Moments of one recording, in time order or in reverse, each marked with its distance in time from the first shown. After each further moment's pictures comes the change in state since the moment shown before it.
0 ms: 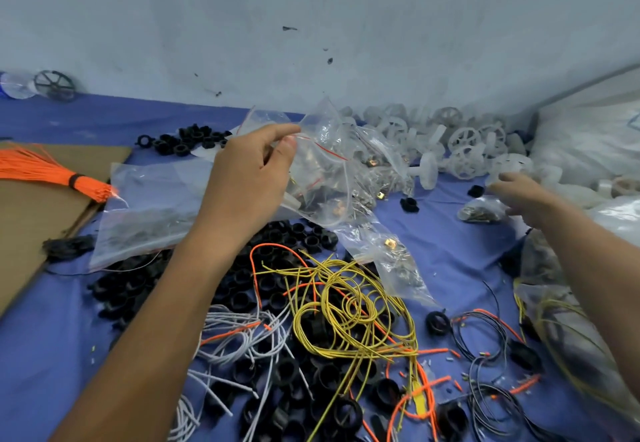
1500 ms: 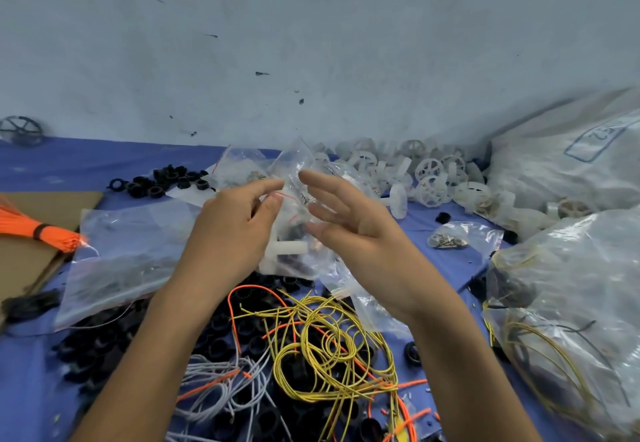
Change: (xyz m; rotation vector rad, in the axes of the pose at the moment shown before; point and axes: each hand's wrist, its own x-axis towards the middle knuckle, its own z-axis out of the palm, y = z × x) left_hand -0.007 0.018 -0.005 0.129 -0.139 -0.006; right_hand -0.276 -0.148 0.062 0.560 -0.496 -0.752
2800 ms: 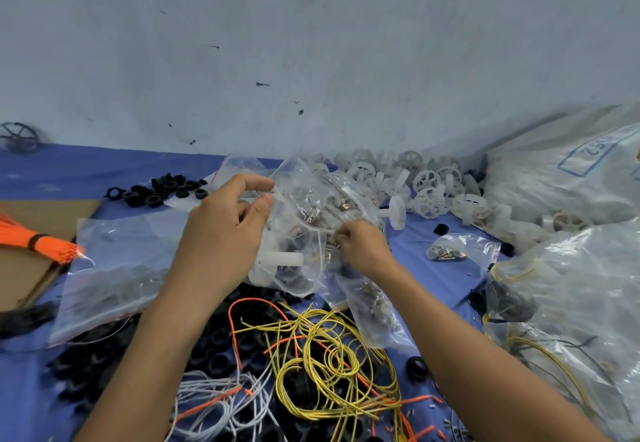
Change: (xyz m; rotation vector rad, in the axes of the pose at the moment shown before) left_hand 0.004 -0.006 -0.010 -0.147 0.055 0.015; right_hand 0.094 0.154 -0.047 -0.863 0.208 0.290
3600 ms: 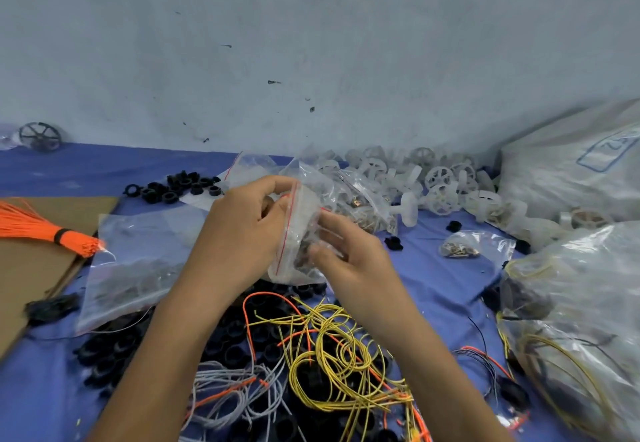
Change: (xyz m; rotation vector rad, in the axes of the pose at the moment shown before) left_hand -0.002 0.015 -0.005 -0.004 -0.095 0.020; right_hand -0.127 -0.105 -0.052 0.776 -0.042 -0.255
